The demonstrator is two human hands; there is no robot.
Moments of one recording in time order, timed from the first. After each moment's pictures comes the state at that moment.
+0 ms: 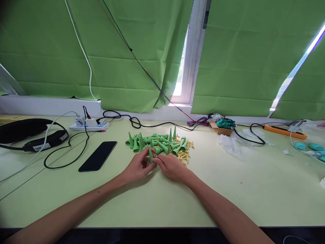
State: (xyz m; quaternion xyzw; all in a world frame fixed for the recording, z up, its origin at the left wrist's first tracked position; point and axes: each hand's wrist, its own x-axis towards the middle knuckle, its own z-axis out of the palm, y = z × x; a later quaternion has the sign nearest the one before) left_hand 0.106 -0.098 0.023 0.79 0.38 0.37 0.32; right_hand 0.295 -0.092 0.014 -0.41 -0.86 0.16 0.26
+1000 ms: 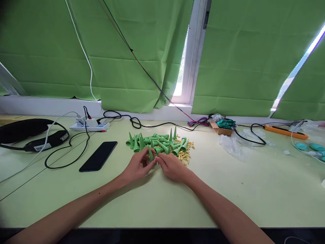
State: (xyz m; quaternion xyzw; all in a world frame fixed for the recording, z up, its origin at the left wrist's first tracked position) left_hand 0.106 -0.097 0.024 0.79 0.39 0.39 0.26; right_hand 0.295 -0.091 0.015 -0.37 -0.85 0.23 0.30
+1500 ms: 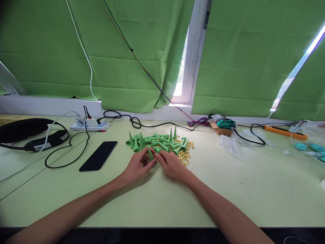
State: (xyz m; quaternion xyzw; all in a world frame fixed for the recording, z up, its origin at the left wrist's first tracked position) left_hand 0.108 -0.098 0.024 0.78 0.41 0.40 0.26; right_hand 0.291 -0.091 0.014 -0.41 -0.82 0.20 0.35
